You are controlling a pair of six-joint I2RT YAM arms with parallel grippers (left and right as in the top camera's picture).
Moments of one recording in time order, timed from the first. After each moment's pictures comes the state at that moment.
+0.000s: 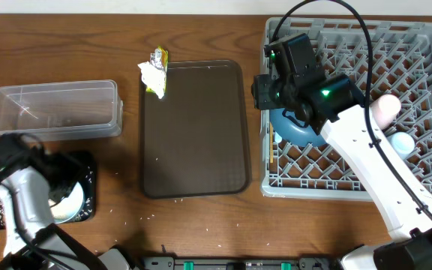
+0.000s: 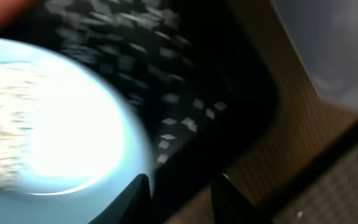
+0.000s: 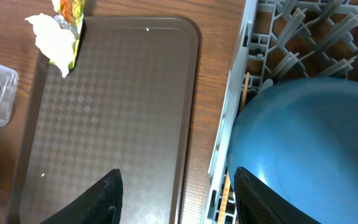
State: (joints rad) left arm 0.65 1.41 0.84 -0.78 0.23 -0.32; right arm 0.48 1.62 1.55 -0.86 0.02 0.36
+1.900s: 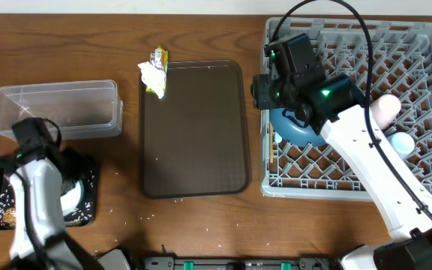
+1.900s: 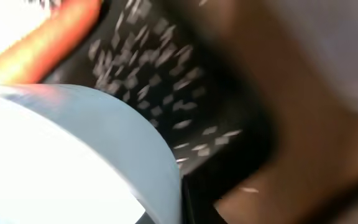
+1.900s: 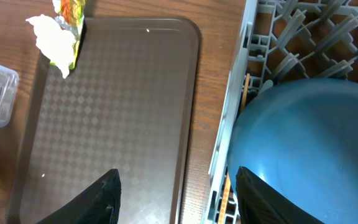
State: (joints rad) left arm 0.53 1.38 0.87 -0.79 -0.01 -0.38; right arm 0.48 1.62 1.55 -0.86 0.02 0.36
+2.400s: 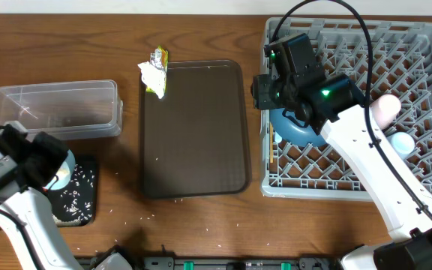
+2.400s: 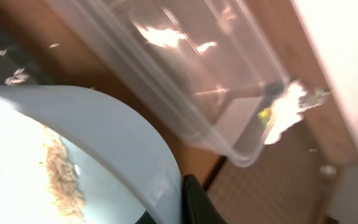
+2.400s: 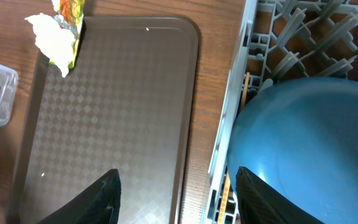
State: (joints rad) left arm 0.73 1.19 0.88 -0.64 0.47 -0.38; right arm 0.48 1.62 1.55 -0.86 0.02 0.36
